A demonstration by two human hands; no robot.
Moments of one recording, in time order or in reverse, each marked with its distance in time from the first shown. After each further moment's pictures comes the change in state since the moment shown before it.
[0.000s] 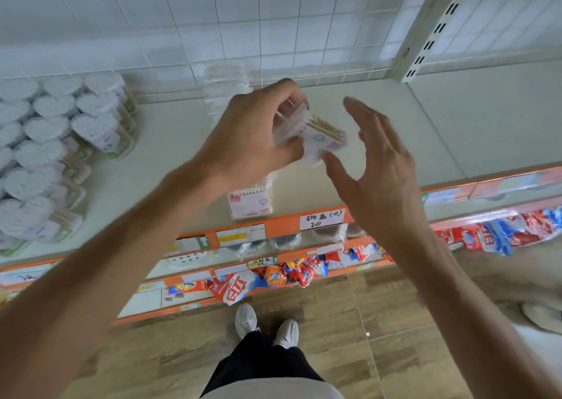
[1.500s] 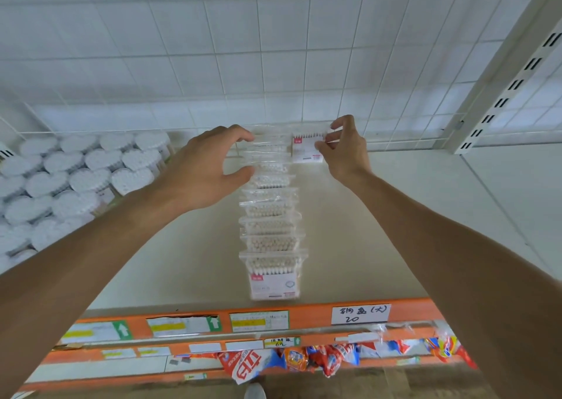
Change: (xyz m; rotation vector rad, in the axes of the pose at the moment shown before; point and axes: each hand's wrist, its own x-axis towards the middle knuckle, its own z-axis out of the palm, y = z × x) left_hand 0.023 -0.115 -0.051 0.400 0.073 -0.223; right_hand 0.193 0.082 0.155 0.248 -0.111 0.275
